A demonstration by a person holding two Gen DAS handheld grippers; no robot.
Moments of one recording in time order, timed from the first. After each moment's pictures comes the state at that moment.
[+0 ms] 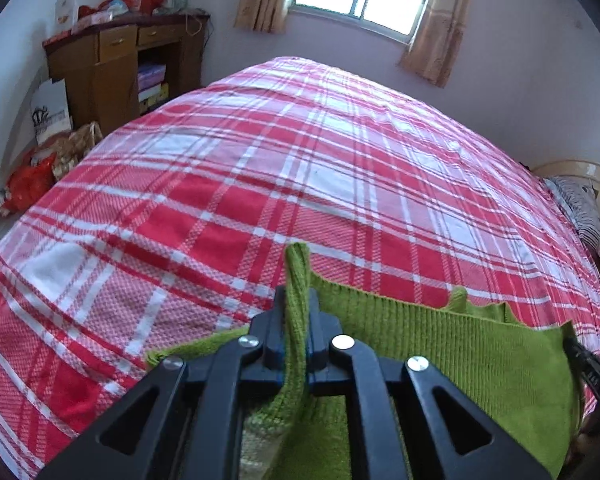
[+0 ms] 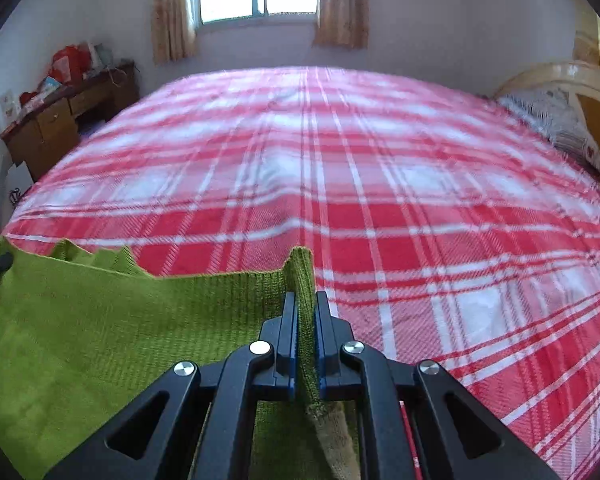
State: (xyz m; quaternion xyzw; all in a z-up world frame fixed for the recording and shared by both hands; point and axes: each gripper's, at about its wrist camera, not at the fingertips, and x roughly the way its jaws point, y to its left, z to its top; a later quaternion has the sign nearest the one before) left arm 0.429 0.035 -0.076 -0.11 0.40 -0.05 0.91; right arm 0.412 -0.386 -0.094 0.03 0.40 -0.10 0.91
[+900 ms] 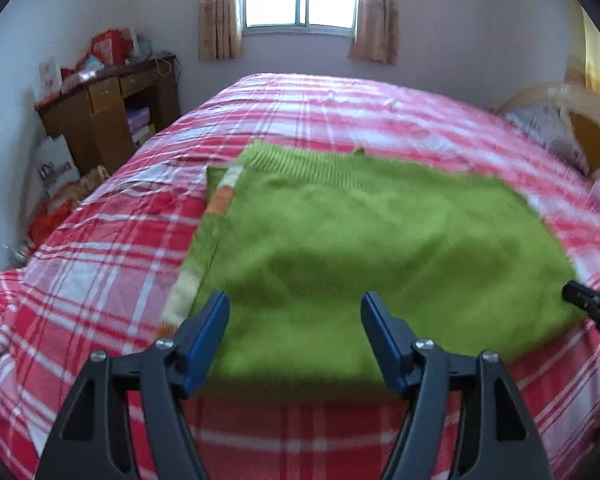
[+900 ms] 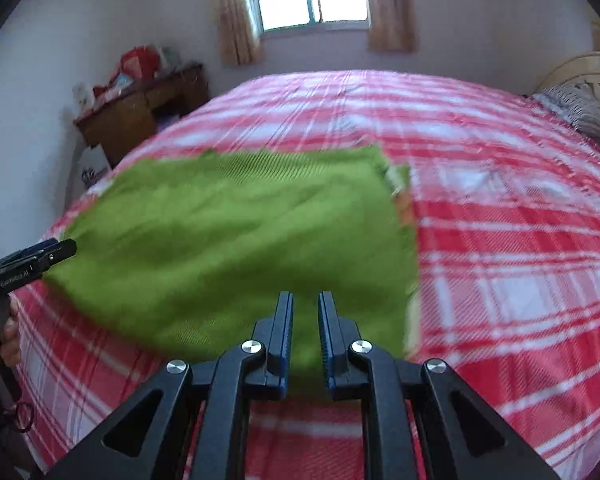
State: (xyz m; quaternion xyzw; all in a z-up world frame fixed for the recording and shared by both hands) left arm 0.224 0.025 -0.064 0.03 0.37 -0.08 0.93; right arm 0.191 -0.318 -0.089 0.05 0.38 0.02 0.92
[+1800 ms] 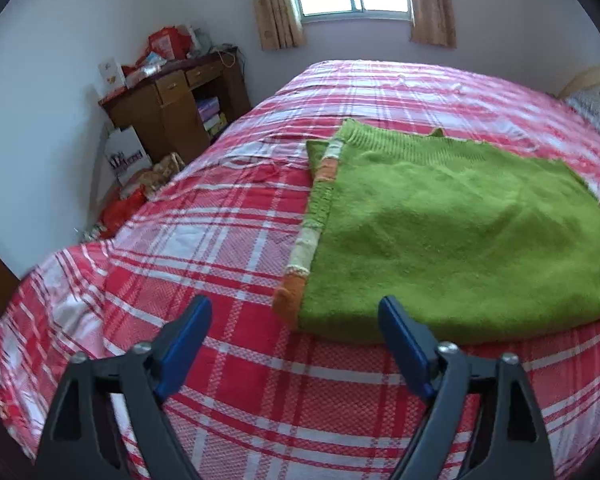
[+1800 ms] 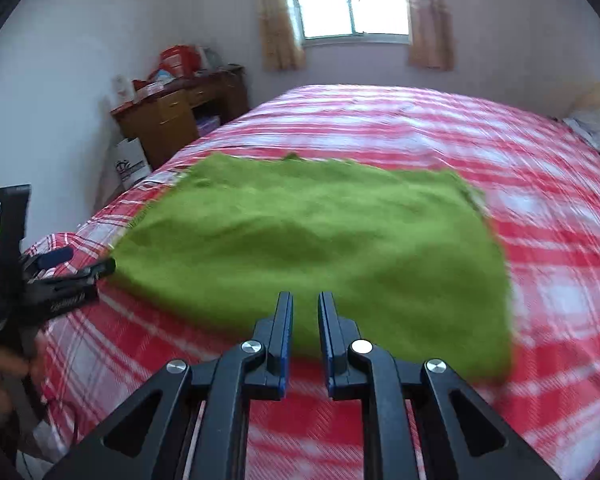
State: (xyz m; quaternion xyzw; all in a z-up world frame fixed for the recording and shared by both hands) left arm 0.194 0.071 -0.059 0.04 0.39 0.04 0.92; right arm 0.182 -0.235 -0.067 0.03 0.35 0.07 0.93
